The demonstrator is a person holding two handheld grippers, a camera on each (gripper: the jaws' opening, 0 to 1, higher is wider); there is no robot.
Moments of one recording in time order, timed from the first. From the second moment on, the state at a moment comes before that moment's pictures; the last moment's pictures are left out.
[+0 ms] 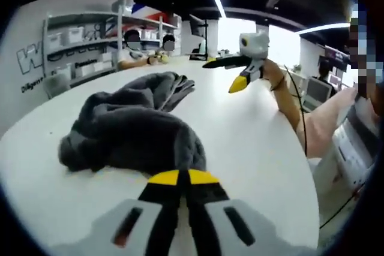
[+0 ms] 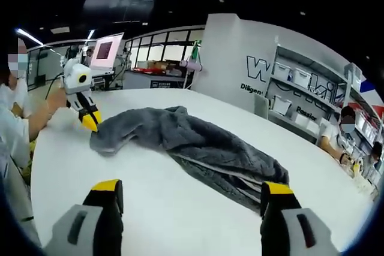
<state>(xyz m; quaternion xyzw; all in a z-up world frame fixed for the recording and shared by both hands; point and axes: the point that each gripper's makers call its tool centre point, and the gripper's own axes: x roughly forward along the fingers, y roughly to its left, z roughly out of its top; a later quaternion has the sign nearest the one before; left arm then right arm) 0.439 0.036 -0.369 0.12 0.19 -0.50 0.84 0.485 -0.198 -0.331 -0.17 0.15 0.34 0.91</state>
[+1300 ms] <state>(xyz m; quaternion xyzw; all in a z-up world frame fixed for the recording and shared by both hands) 0.470 0.218 -0.332 0.37 0.24 -0.20 0.88 0.482 -0.195 -0.330 -0.17 0.15 0.35 0.91</state>
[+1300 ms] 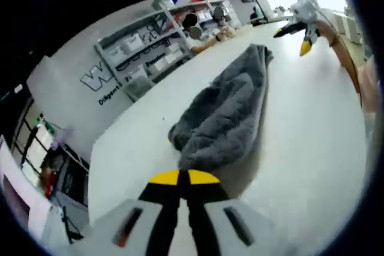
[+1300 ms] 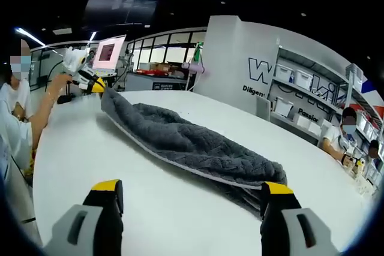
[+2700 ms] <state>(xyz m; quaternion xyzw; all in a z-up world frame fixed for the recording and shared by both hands) 0.455 0.260 -0.403 0.36 0.39 -0.19 0.83 0.479 -0.191 -0.334 -0.18 0.16 0.36 0.90</state>
